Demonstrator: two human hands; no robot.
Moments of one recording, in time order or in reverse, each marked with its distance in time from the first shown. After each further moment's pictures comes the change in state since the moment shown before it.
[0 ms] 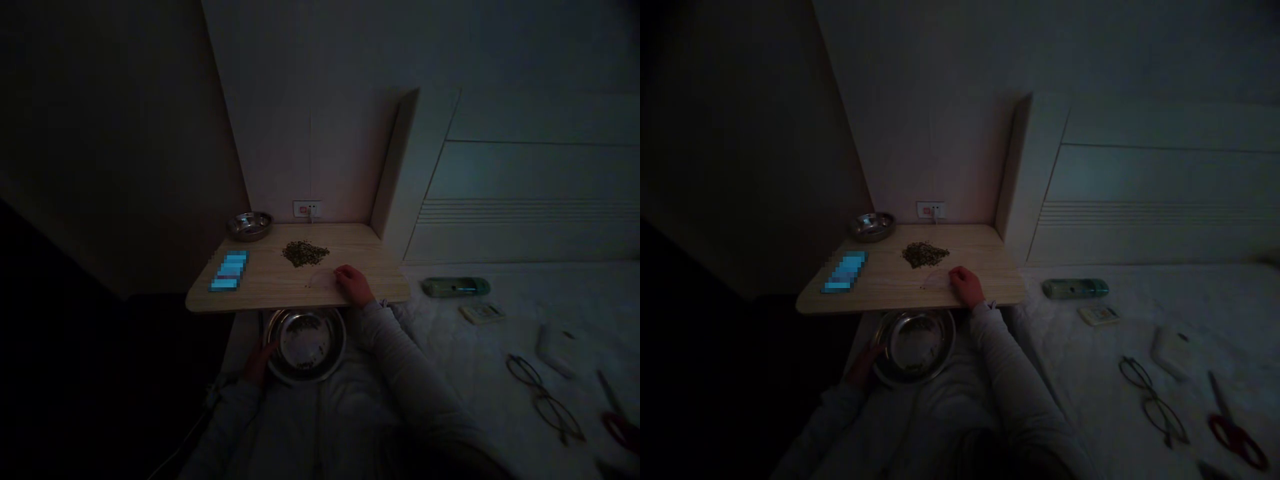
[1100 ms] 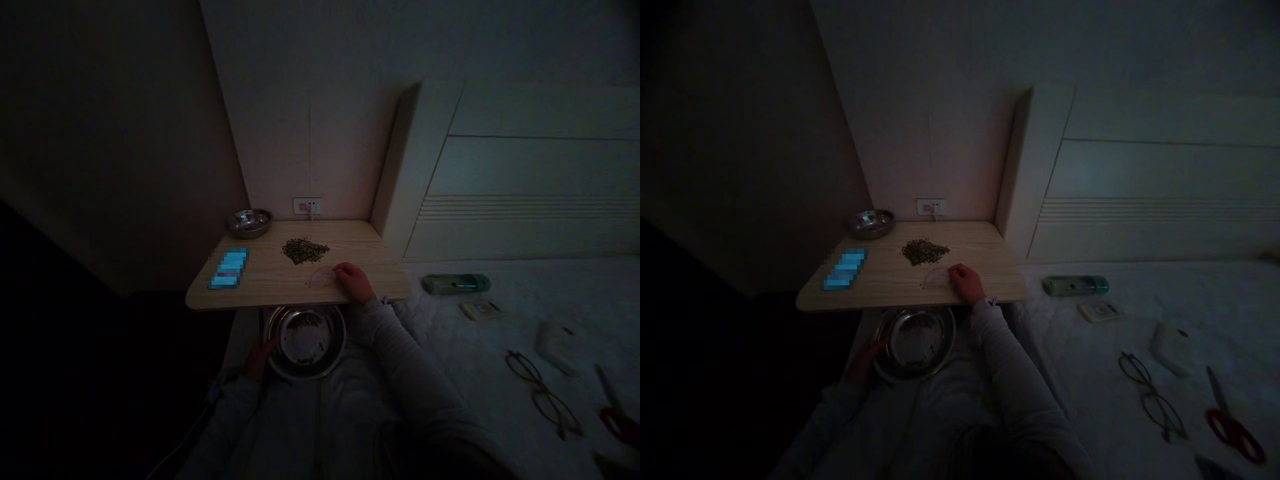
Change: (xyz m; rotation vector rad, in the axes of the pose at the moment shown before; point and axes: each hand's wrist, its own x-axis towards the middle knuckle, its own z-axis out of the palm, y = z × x) left_hand -0.005 0.008 0.007 -0.035 -0.006 0.011; right_hand 0.000 0.003 0.000 -0.013 0.004 -0.038
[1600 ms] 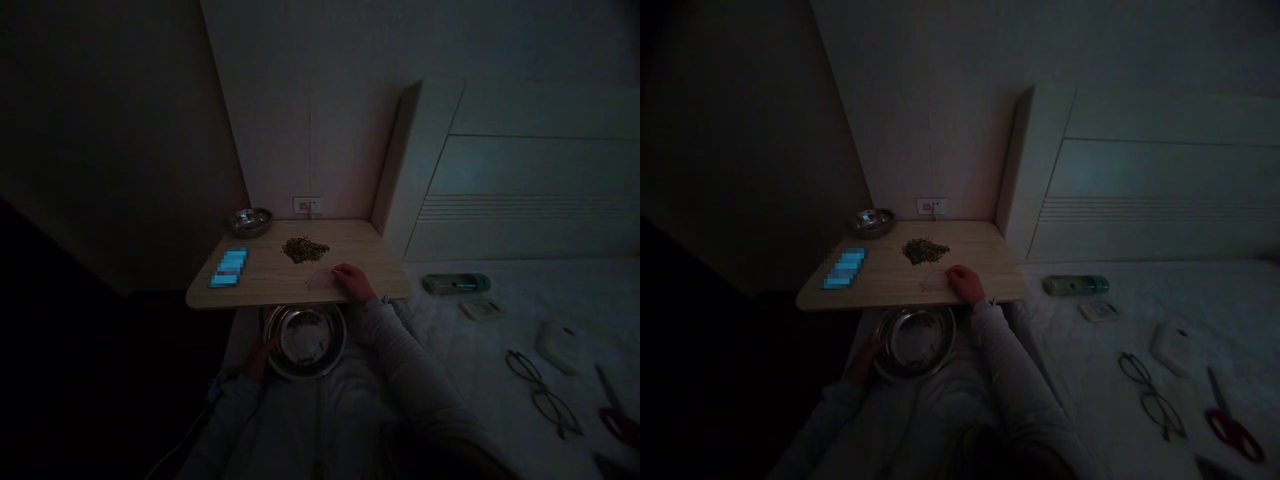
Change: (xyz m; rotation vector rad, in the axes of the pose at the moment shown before) left_hand 0.015 -0.013 -0.012 0.107 0.063 0.013; right_hand -0.003 -0.006 -0.001 0.023 -0.081 0.031
